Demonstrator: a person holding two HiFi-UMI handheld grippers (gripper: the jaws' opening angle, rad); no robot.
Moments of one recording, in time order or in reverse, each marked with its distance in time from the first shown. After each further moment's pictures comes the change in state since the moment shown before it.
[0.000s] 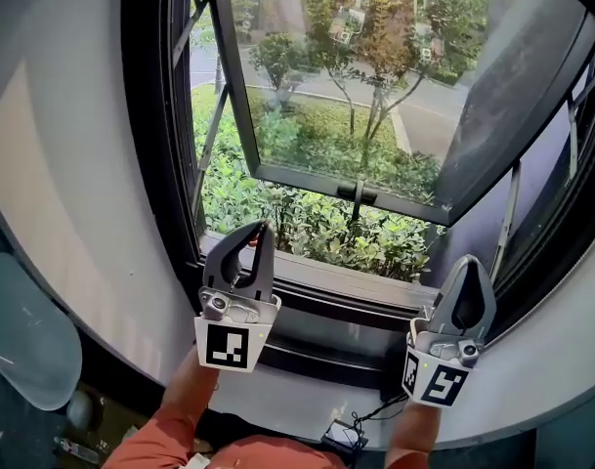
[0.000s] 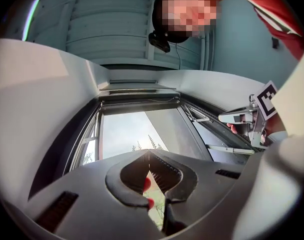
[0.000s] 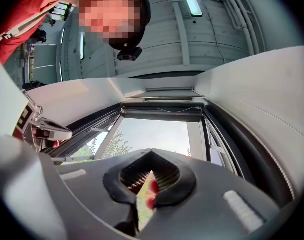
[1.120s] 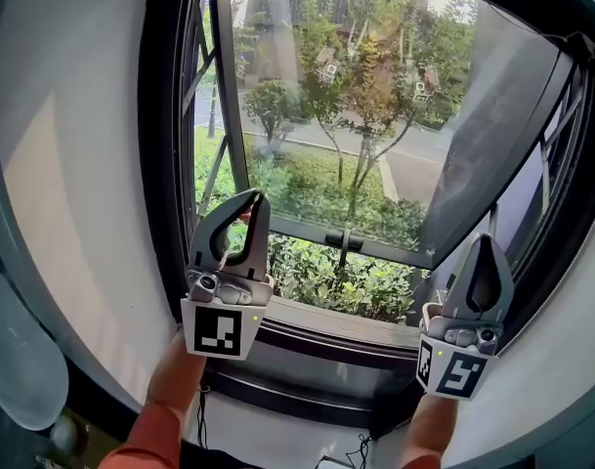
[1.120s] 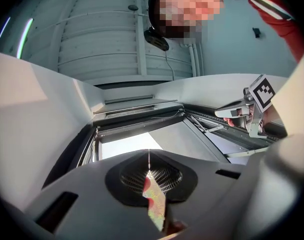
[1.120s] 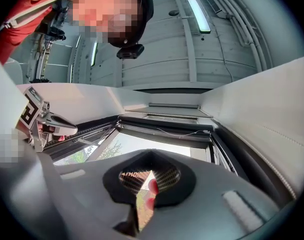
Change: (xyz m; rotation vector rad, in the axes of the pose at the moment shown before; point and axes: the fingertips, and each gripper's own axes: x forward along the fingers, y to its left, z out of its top) left arm 0.070 0.040 0.083 0.145 -0.199 0.020; right arm 0.079 -0.022 0.069 -0.113 -0.188 0.028
